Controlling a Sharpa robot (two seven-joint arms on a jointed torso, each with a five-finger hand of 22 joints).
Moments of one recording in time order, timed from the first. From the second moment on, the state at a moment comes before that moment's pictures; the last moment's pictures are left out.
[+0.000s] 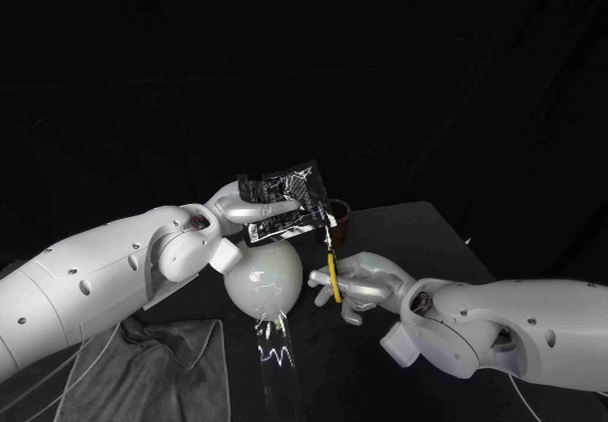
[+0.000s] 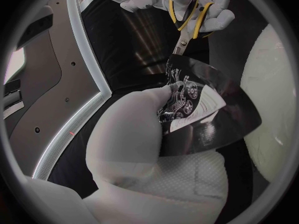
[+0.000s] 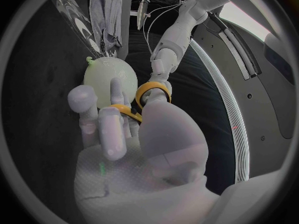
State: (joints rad) left arm 1.33 -0.39 -0.04 1.13 -0.31 0.15 0.19; left_hand 1.45 -0.07 0.60 0.14 0.04 0.95 0.14 0.40 0.33 1.34 0.07 0.08 0.08 1.23 0.00 0.96 0.71 0.17 1.03 0.09 0.92 0.45; right arm 1.14 -1.19 -0.19 2.01 -0.38 -0.54 0.15; right_hand 1.26 0.10 -0.43 0.29 0.05 0.83 0.18 0.16 0.63 1.18 0.11 0.10 0.45 1.47 0.03 1.43 1.22 0.12 1.22 0.12 0.91 1.31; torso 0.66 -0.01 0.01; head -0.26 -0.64
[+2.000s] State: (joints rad) left arm 1.33 -0.40 -0.04 1.13 -0.41 0.22 0.27; left_hand 1.45 -0.07 0.60 0.14 0.04 0.94 0.14 0.40 0.33 1.34 0.07 0.08 0.08 1.23 0.00 0.96 0.71 0.17 1.03 0.09 0.92 0.46; right arm 1.18 -1.20 -0.19 2.02 -0.38 -0.49 0.14; right_hand 1.26 0.09 -0.43 0.28 0.05 0.86 0.18 0.15 0.62 1.20 0.10 0.07 0.36 1.47 0.03 1.44 1.23 0.11 1.22 0.14 0.92 1.31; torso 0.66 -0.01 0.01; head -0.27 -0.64
